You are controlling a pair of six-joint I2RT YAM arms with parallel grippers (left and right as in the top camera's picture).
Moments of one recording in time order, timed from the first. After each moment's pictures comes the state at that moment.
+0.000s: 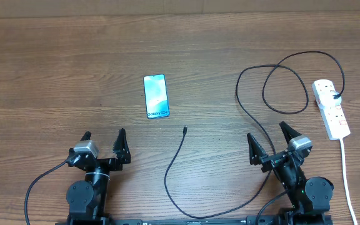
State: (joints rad) left arm -0.04 0.02 0.01 -0.08 0.00 -0.30; right arm 0.02 0.01 0.02 -0.01 -0.34 0.12
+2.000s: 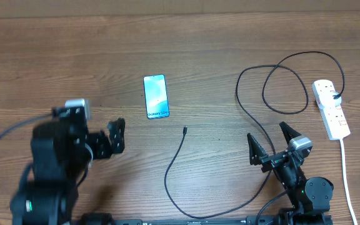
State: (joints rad) left arm -0.04 0.83 1.05 -0.98 0.14 -0.22; right arm 0.02 0.01 0.02 -0.01 -0.34 0.12
